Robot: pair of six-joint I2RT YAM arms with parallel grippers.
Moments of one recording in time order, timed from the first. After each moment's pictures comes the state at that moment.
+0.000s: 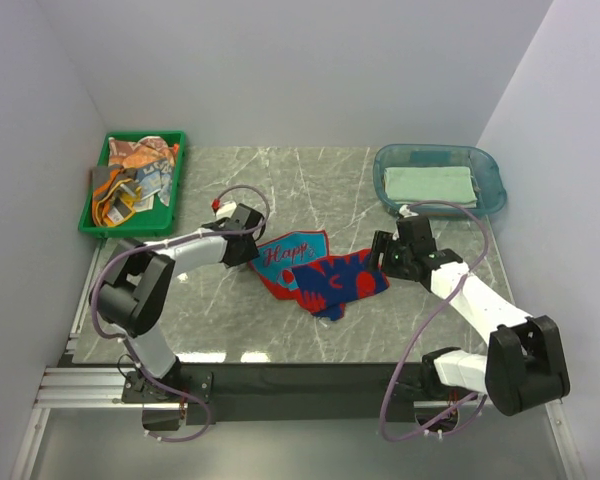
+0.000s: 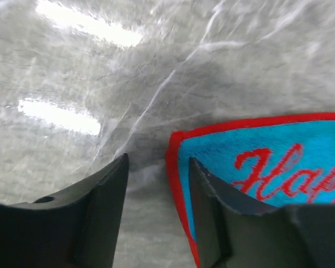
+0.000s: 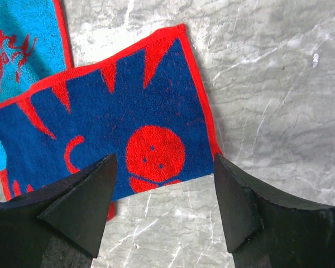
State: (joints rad) left arm -0.51 1.70 0.98 -0.34 -0.36 -0.83; right arm 0.27 1.20 0.68 -0.37 -0.05 0.44
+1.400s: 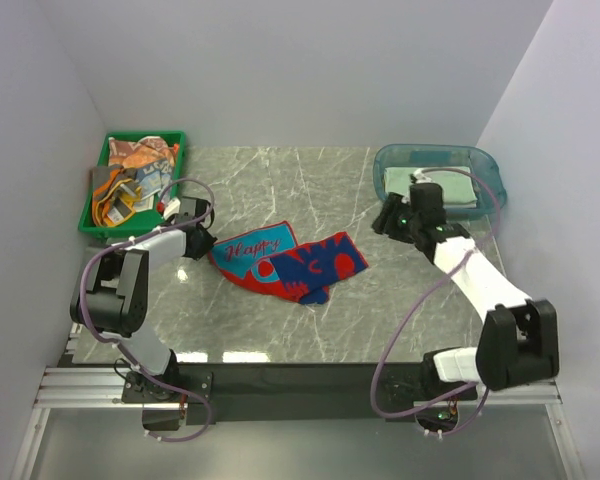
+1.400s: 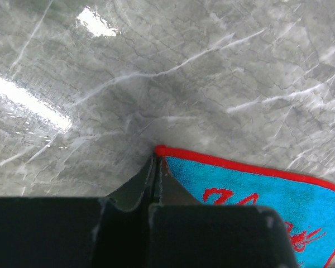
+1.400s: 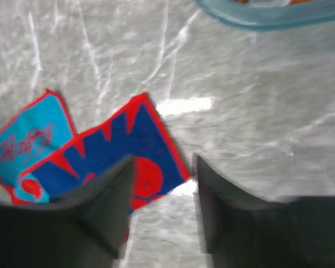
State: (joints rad) left arm -0.17 1.66 0.88 -0.22 -0.26 -0.88; right arm 0.17 1.30 0.89 -0.27 -0.07 0.48
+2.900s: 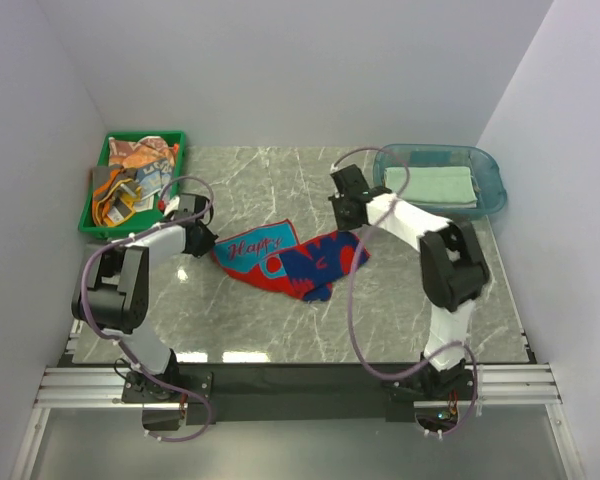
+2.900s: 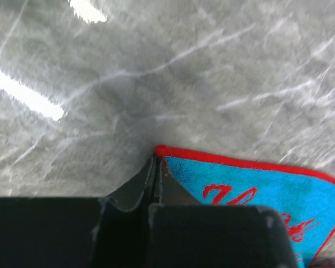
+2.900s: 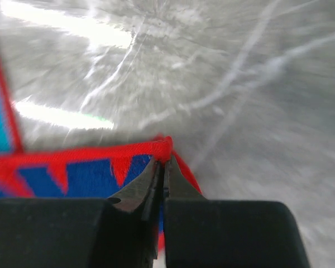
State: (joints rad) left arm -0.16 1.67 0.91 -0.24 -0.20 -0.88; right arm 0.46 1.94 1.40 -0.48 0.14 0.16
